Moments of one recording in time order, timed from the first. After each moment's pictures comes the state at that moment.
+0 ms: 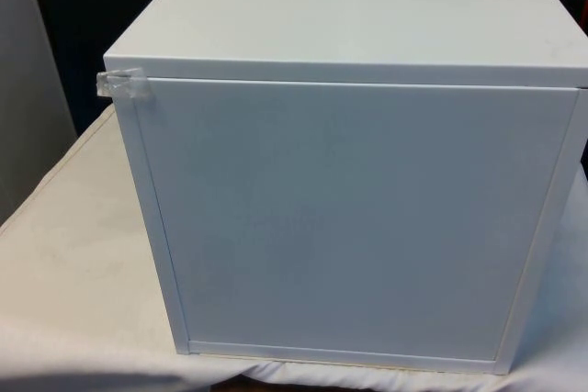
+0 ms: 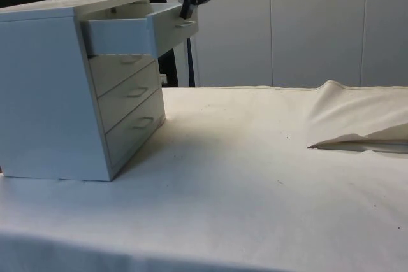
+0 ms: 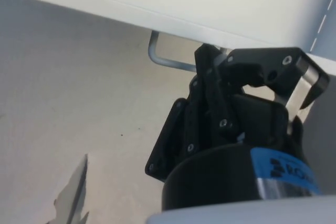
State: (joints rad) arm 0.43 -0.33 -0.48 -2.49 -0.56 2.61 -0.94
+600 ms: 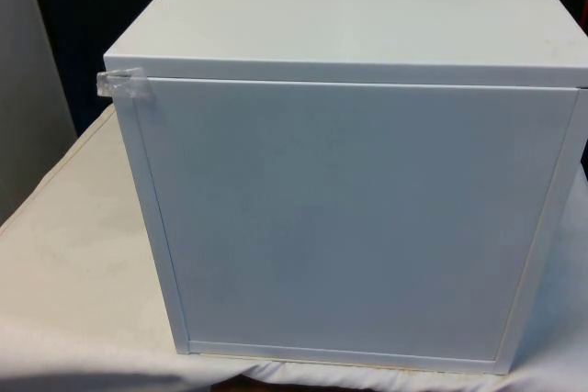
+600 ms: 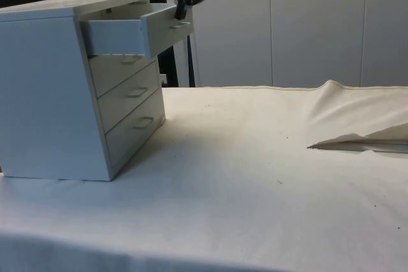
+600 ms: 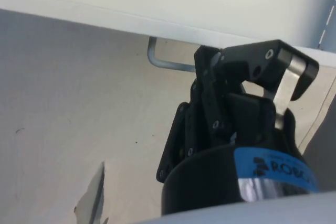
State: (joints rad) arm 0.43 -0.28 -0.48 -2.44 -0.46 2.61 -1.12
